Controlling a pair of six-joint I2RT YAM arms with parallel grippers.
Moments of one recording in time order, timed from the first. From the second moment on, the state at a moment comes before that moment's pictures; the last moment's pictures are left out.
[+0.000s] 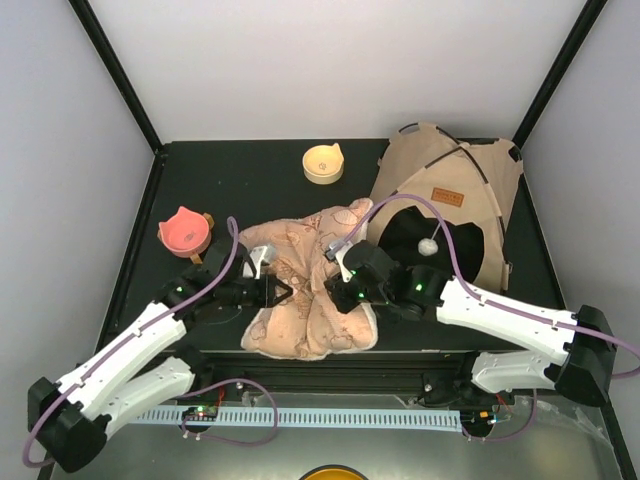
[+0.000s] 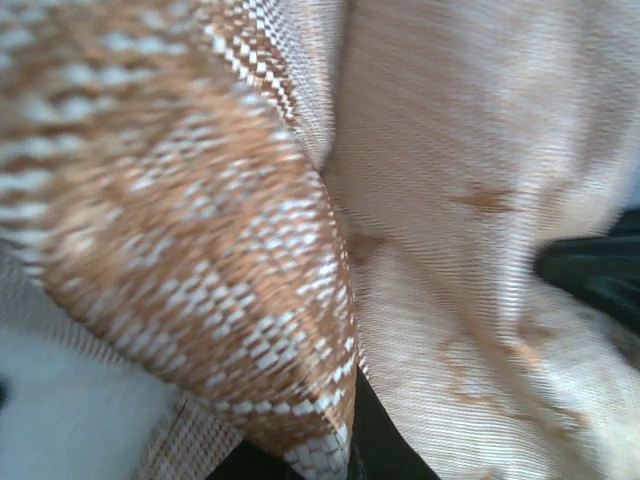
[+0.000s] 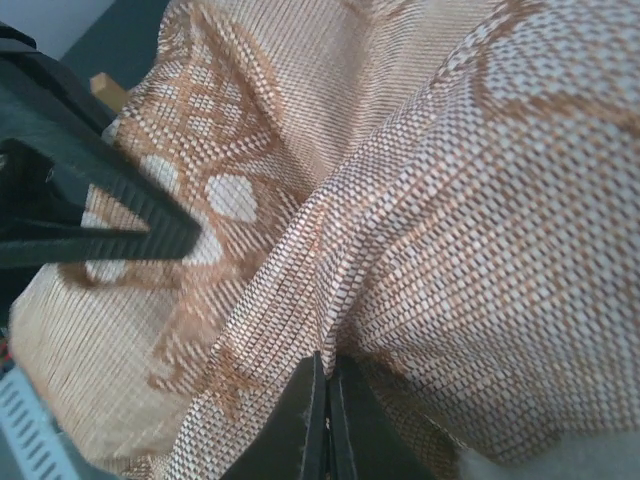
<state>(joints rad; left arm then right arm) -0.57 0.85 0.63 -0.58 0.43 -0.67 1.08 1.22 0.96 -0.49 0.03 0.41</state>
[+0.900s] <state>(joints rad) -1.16 1.25 1.17 -0.60 0.58 -0.58 1.13 0.73 0.94 -0.77 -0.14 0.67</state>
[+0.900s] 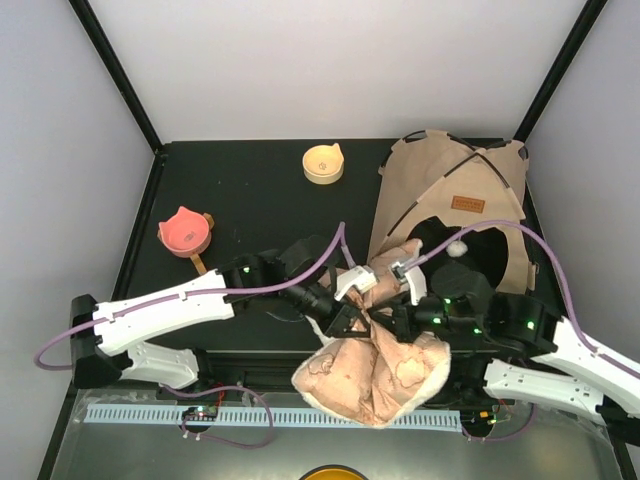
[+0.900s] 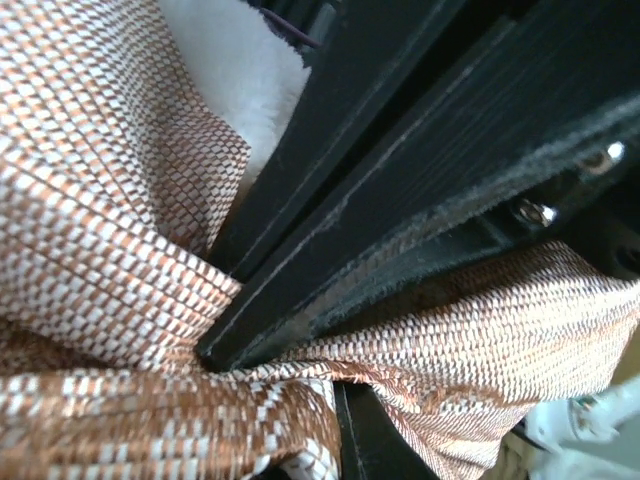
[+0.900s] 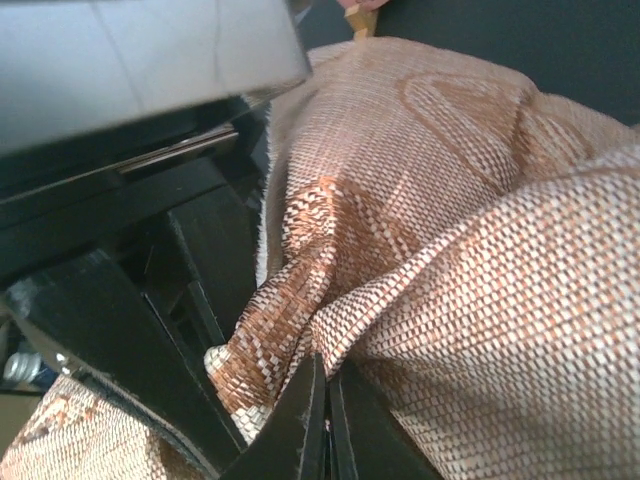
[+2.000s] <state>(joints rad) -1.12 2.12 2.01 -0.82 0.67 -0.34 1.03 0.58 0.90 -1.27 0.55 0.80</state>
